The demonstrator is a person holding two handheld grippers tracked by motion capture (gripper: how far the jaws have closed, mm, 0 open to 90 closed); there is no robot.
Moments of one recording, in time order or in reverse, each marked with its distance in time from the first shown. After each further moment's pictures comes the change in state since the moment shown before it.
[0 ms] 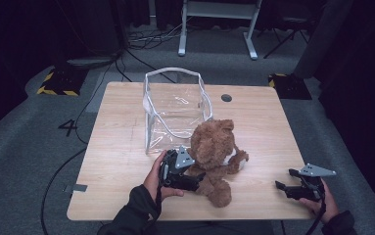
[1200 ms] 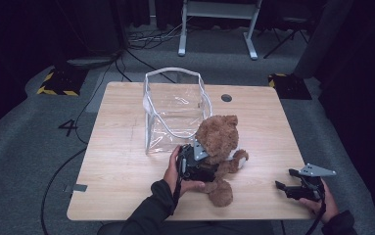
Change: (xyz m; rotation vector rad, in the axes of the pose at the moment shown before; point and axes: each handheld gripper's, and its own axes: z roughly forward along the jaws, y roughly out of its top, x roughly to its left) left arm -0.008 0.017 0.054 -0.016 0.096 -0.084; right arm 0.000 0.000 0.000 0.000 0.000 0.000
